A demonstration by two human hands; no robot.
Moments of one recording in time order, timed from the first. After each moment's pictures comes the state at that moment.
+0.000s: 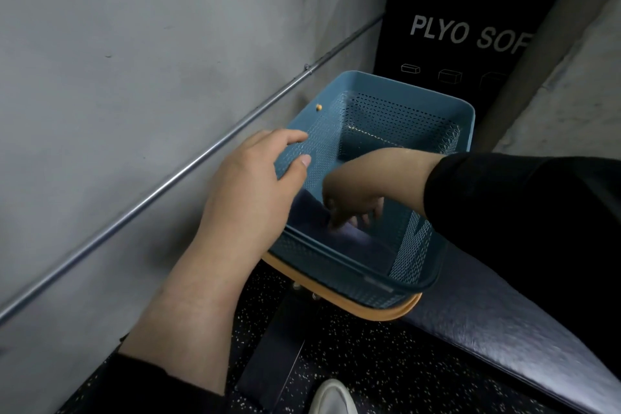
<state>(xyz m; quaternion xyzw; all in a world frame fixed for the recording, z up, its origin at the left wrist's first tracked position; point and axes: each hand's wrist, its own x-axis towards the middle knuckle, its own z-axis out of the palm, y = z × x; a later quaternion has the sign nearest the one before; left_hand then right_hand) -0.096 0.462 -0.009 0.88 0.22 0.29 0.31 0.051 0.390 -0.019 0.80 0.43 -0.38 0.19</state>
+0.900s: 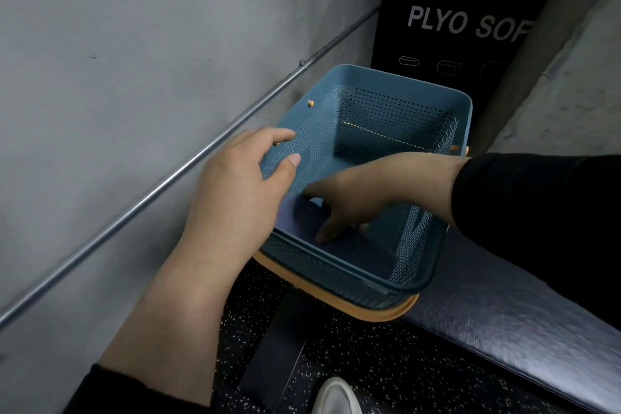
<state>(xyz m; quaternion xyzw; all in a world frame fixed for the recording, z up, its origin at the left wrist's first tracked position) -0.096 0.460 -0.007 0.87 0.23 0.29 0.32 0.054 0.367 -0.025 0.78 0.48 -0.39 -0.02</state>
